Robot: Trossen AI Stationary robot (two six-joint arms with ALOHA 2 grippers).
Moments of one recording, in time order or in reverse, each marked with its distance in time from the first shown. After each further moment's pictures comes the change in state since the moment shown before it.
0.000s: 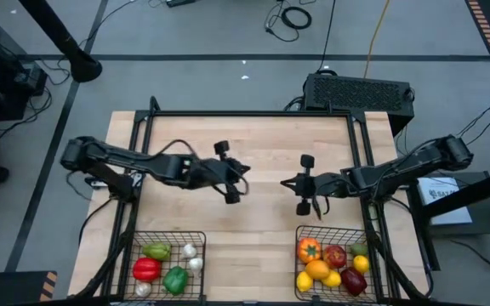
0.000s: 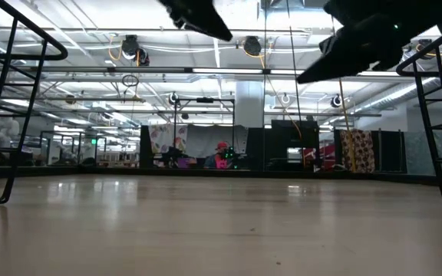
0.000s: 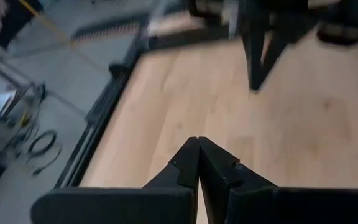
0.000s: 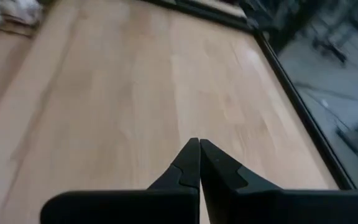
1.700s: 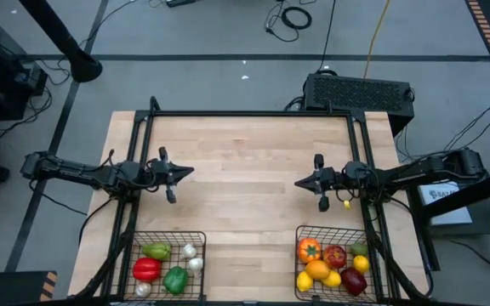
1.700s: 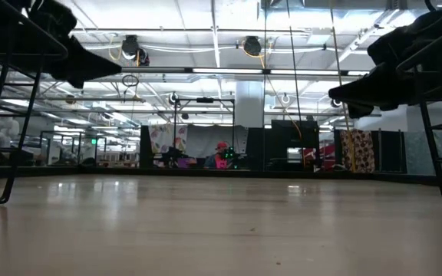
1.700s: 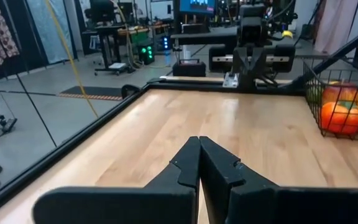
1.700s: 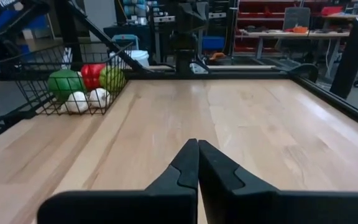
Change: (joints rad) left arm 0.019 -1.082 -1.131 0.572 0.105 -0.080; right arm -0.271 -0.203 -0.575 0.805 -0.519 0.140
